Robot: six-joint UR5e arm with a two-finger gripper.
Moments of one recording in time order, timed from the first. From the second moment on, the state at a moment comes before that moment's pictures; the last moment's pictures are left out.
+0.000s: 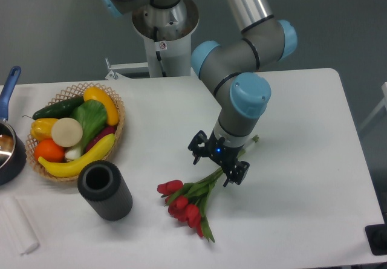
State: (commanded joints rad) arm 2.51 -2.02 -1.69 -0.98 1.31 1.16
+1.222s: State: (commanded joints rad) arm 2.46 -2.12 -1.68 -0.90 1.39 1.13
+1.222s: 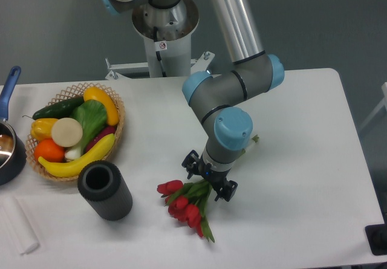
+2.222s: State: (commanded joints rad) arm 2.45 -2.09 -1.70 -0.89 1.42 1.12
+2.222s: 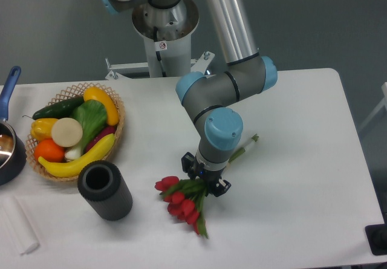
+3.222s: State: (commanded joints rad) arm 2.48 -2.02 -1.66 -0.89 1.40 1.12
